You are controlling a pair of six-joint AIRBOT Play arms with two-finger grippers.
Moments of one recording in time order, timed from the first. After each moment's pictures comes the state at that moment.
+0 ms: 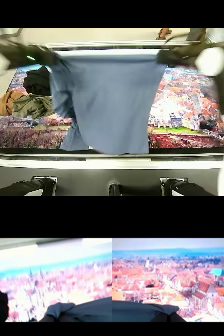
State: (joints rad) left arm -0.28 -1.37 1.75 1.69 -1.09 -1.63; right arm 0.25 -1.32 1.71 -1.78 1.08 1.89
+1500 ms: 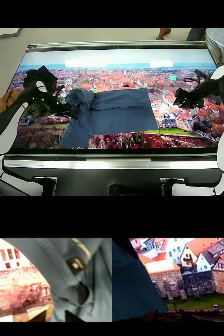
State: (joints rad) left arm 0.00 -1.76 1.45 1.25 -1.40 -1.42; right arm -0.27 -1.55 1.56 -1.30 1.50 1.59
